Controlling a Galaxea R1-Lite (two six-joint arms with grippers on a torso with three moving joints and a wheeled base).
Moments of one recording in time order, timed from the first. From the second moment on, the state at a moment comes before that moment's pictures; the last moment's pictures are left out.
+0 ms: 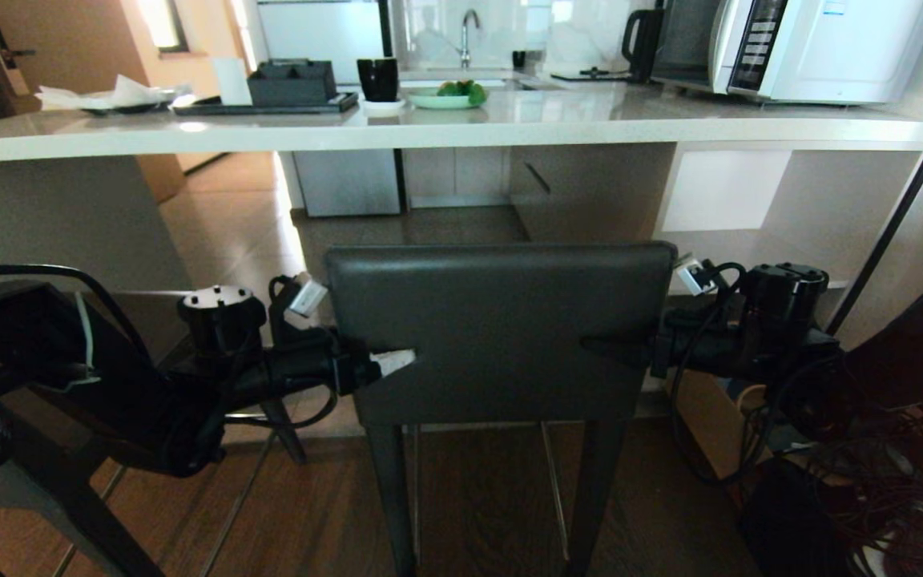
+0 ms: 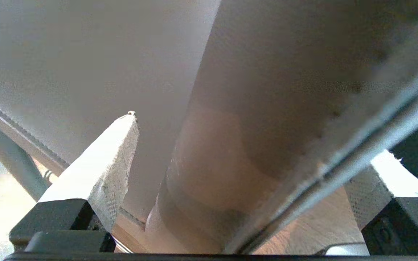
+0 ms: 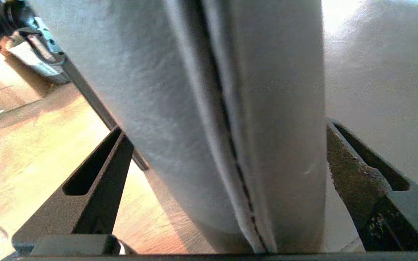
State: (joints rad) left arm -0.20 2.13 -0.85 -1.15 -0.74 -0.07; right arm 0.13 2.11 -0.93 -1.05 0.95 0.03
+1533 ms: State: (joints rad) left arm -0.23 2.15 -0.75 -1.24 -0.72 -0.07; right arm 0.20 2.17 -0.96 -1.10 0.86 0.01
